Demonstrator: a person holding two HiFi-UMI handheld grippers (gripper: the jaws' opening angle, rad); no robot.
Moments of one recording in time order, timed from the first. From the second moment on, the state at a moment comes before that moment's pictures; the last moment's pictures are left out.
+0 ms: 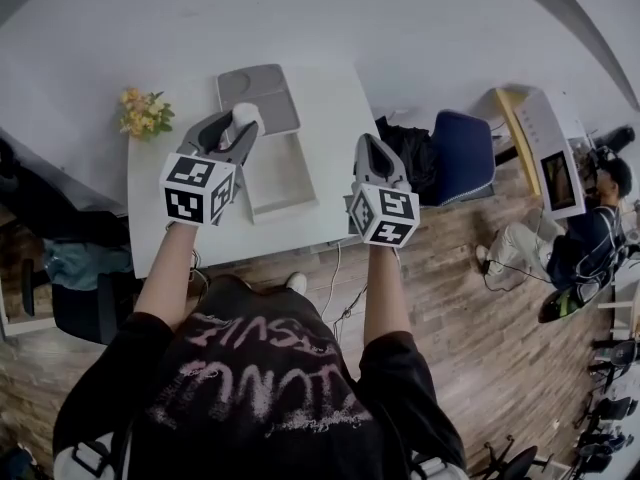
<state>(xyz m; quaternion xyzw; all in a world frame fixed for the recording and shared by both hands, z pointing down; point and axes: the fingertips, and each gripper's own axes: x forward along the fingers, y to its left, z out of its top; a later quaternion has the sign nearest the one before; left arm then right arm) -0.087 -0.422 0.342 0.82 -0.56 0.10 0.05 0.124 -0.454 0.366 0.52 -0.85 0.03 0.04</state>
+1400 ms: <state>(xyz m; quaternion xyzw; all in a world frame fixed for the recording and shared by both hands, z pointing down) -0.097 -0.412 0.306 0.82 -0.57 0.08 0.02 0.123 -0.445 0.327 0.52 -0.85 -0.01 0.04</state>
